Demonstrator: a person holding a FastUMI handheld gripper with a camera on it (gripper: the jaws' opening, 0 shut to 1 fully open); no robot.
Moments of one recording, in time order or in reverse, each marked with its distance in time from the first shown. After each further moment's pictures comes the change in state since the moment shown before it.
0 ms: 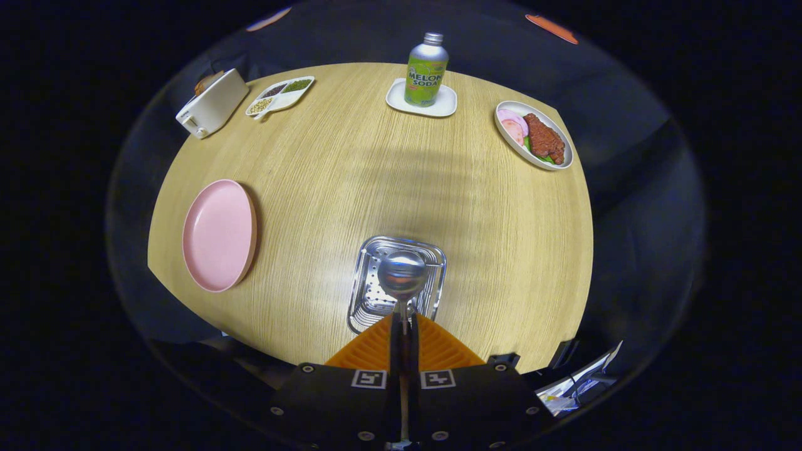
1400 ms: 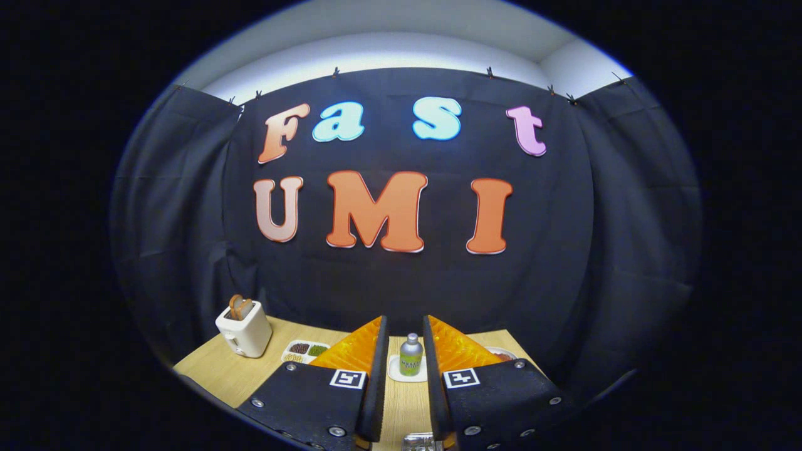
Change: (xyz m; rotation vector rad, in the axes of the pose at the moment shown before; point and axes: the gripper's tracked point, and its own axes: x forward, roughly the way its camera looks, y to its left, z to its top) arm -0.311 -0.010 0.193 0.207 -1.298 -0.136
